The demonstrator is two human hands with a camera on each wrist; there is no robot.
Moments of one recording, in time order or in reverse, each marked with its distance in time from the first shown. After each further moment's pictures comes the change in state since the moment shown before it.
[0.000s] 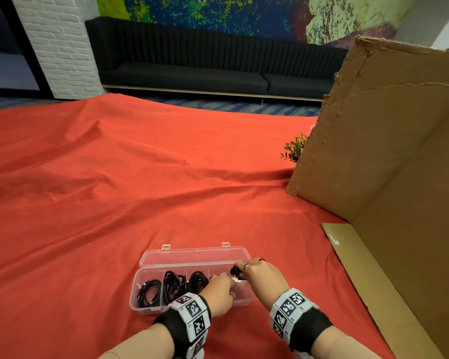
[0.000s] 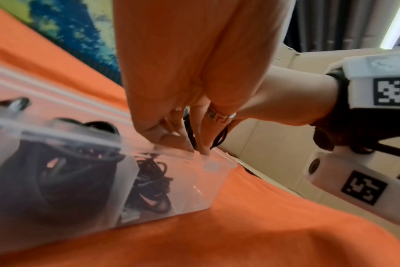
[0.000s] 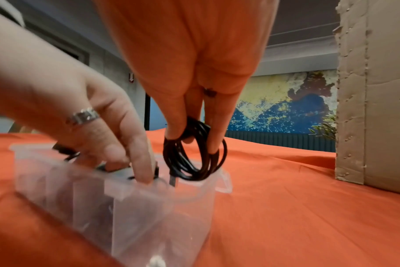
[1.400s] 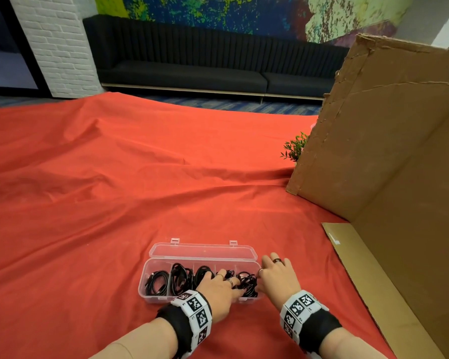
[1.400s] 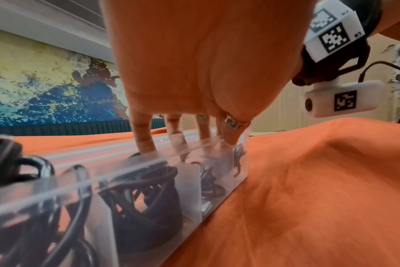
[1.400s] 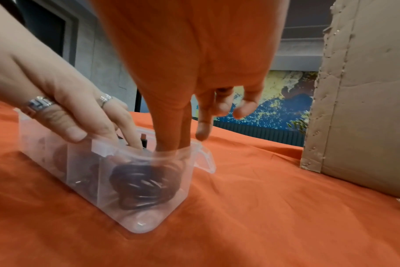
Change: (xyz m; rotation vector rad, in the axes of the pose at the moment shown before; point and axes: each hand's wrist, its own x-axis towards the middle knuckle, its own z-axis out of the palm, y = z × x) left_hand -0.009 0.010 -0.013 0.752 -0.191 0.192; right_hand -0.009 0.015 -0.007 -0.324 -0.142 0.159
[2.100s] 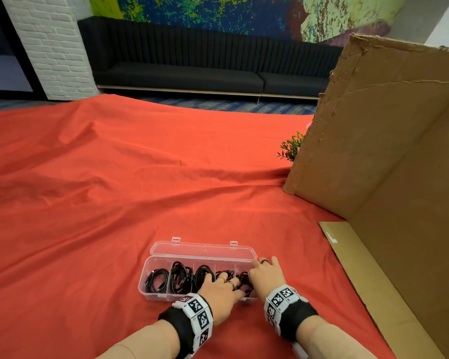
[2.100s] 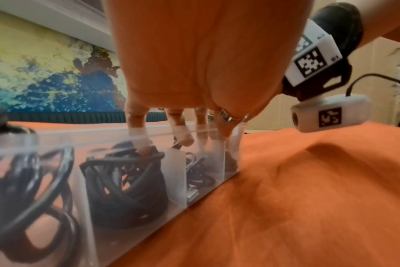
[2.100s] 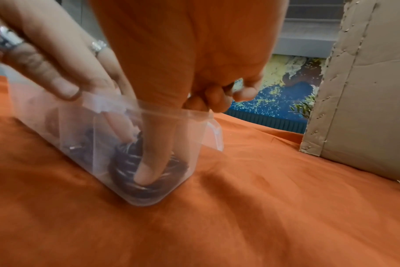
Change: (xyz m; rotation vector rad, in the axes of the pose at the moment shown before) left_hand 0.005 0.007 0.002 -0.010 0.013 -0.008; right_hand 0.017 -0.012 0.012 -0.036 -0.112 -0.046
